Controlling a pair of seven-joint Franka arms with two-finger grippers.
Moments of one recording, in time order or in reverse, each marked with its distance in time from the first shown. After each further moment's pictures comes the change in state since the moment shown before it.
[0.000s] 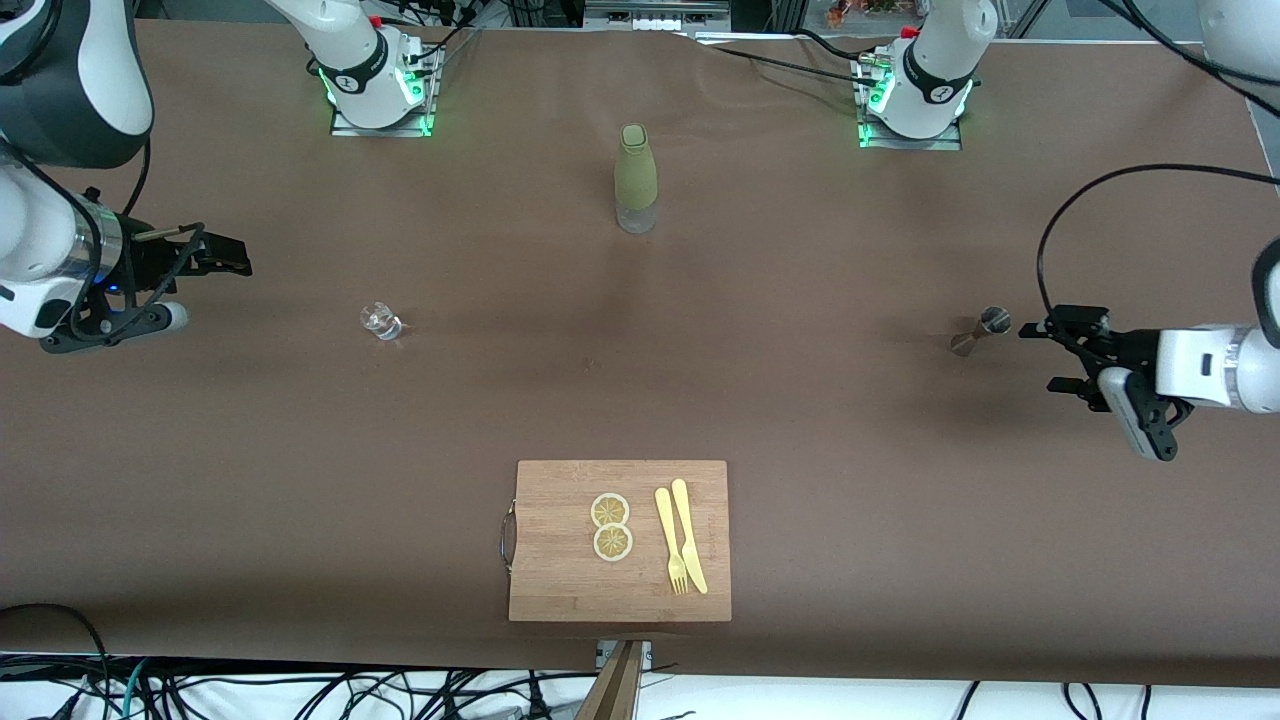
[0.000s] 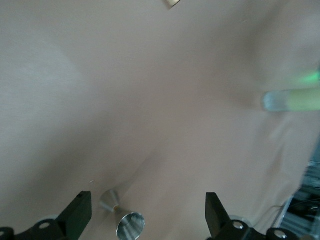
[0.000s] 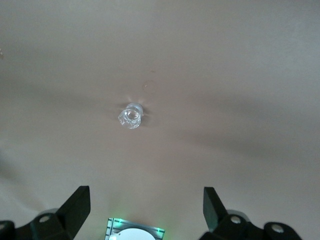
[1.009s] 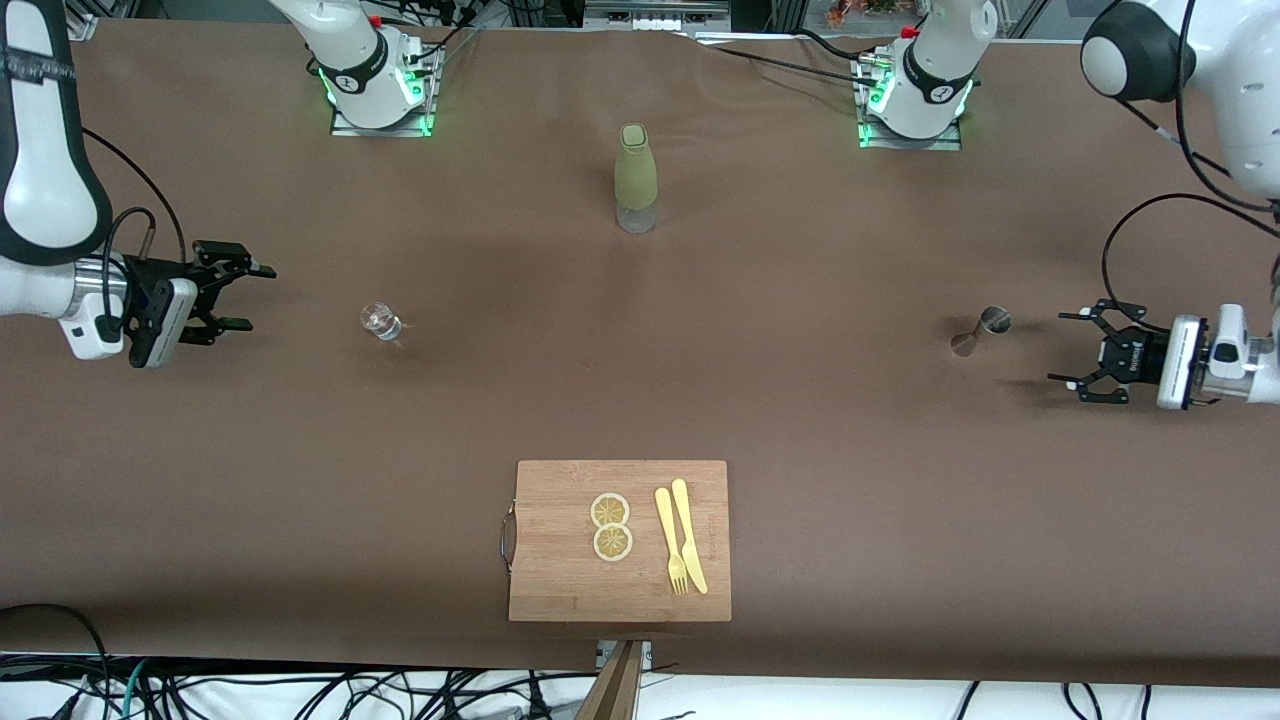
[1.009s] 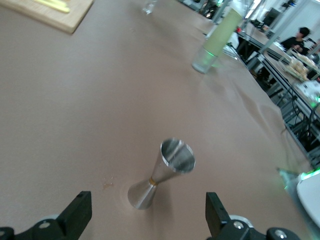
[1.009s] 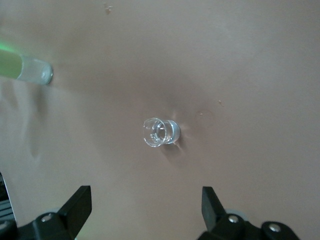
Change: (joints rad) left arm 0.189 0.336 0.257 -0.009 -0.408 -0.234 1.118; right arm -0.131 0.044 -0.113 -0.335 0.398 0.241 -0.974
